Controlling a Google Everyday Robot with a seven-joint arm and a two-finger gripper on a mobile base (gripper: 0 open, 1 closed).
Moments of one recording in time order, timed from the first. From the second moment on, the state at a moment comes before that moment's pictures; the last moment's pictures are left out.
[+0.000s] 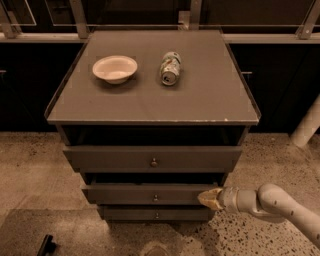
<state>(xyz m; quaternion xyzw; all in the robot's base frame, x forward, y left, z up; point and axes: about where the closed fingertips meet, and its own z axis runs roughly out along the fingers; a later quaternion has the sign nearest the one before) 0.544 -0.206 0.410 -0.38 0.78 0.30 0.39</state>
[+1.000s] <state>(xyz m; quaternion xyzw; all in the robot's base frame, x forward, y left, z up) 0.574 -0.204 0.421 -0.39 0.77 0.23 0.45</state>
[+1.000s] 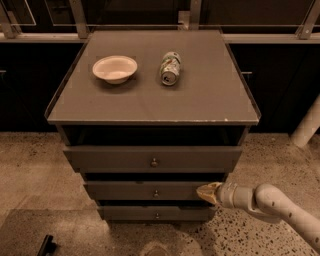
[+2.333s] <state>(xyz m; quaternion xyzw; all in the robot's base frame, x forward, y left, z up) 0.491 -0.250 0.457 -0.31 0.81 0.21 0.46</state>
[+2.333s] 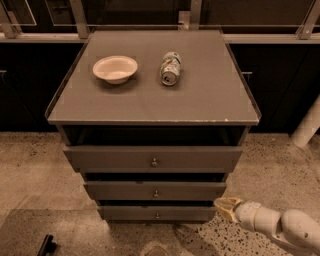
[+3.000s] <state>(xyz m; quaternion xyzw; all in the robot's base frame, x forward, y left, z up) 0.491 -0.250 0.457 -0.31 0.81 0.21 0.46</state>
